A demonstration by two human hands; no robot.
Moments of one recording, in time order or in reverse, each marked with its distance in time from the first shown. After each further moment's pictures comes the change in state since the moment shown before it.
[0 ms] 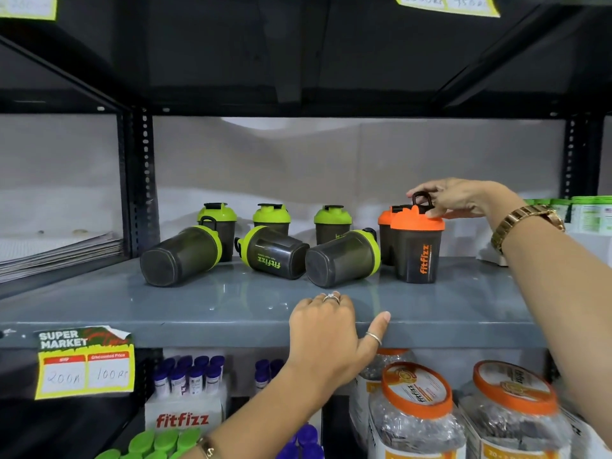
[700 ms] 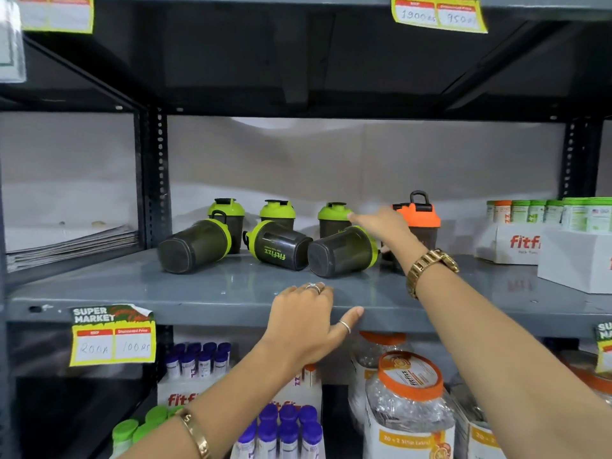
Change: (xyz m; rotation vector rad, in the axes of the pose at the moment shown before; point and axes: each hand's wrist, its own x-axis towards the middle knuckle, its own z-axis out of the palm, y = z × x) left_hand -0.012 -0.026 -0.018 0.091 -0.057 0.149; right_hand -0.022 -0.035 0.113 -0.130 0.276 -0.049
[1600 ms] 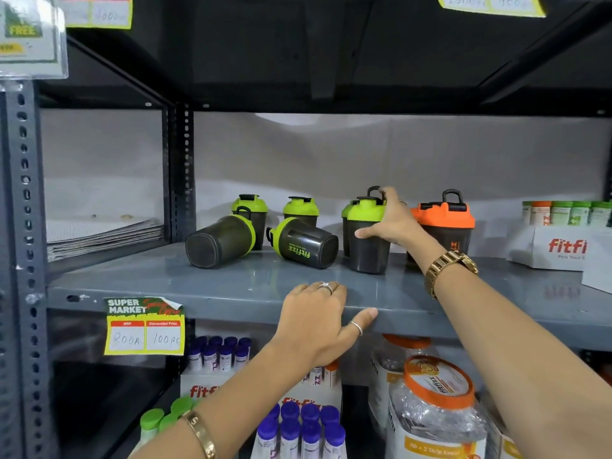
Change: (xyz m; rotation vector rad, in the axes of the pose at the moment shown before) left_hand -0.007 -0.016 -0.007 -0.041 -0.042 -0.057; right_hand 0.023 -0.001 0.027 0.202 -0.005 -0.212
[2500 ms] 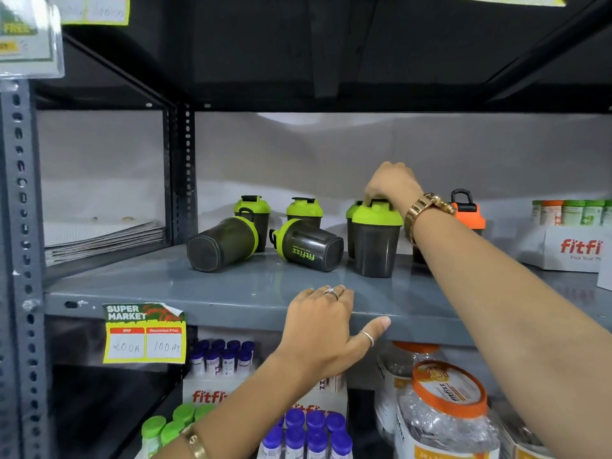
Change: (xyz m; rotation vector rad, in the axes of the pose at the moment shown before) left_hand -0.001 0.002 -0.002 -0.019 -0.025 -0.026; right_hand 0.027 -0.074 -0.018 -0.599 0.017 0.139
